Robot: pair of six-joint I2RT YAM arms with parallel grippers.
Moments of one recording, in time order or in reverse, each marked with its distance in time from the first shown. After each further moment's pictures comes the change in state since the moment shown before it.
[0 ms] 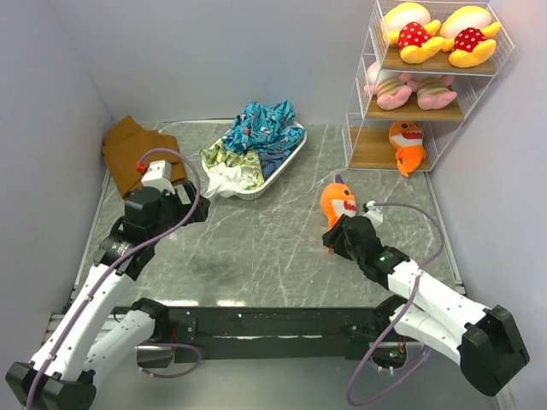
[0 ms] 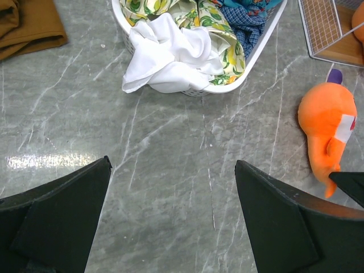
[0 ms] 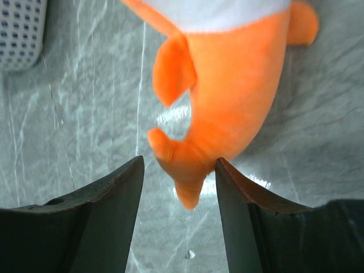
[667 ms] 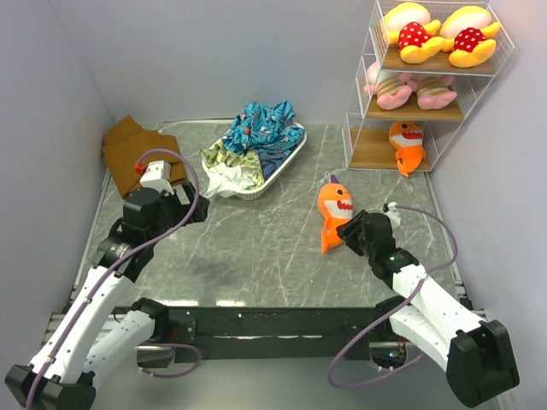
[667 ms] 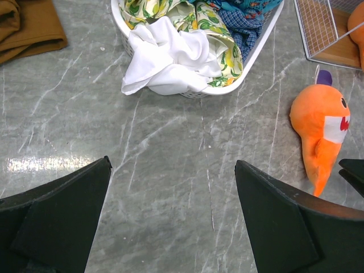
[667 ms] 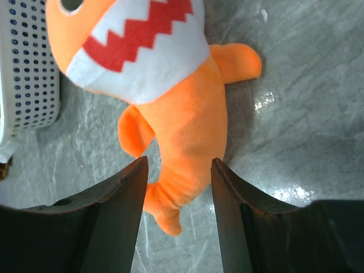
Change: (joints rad) left arm 0.000 -0.015 0.000 0.001 0.001 0.001; right arm -0.225 -0.042 -0.046 0.072 -0.087 0.042
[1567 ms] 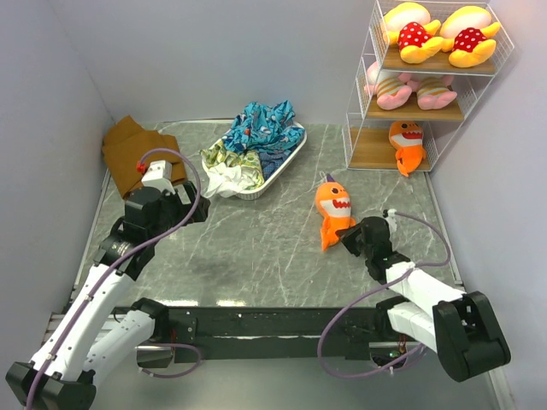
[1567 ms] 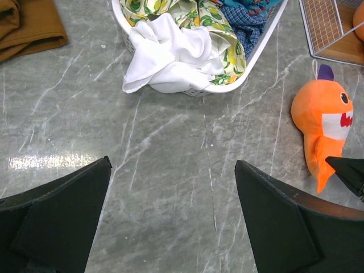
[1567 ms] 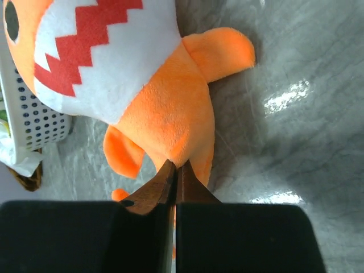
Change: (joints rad) left arm 0.000 0.014 -0.001 0.001 0.000 0.005; right arm -0.062 0.182 -0.129 0.345 -0.097 0.129
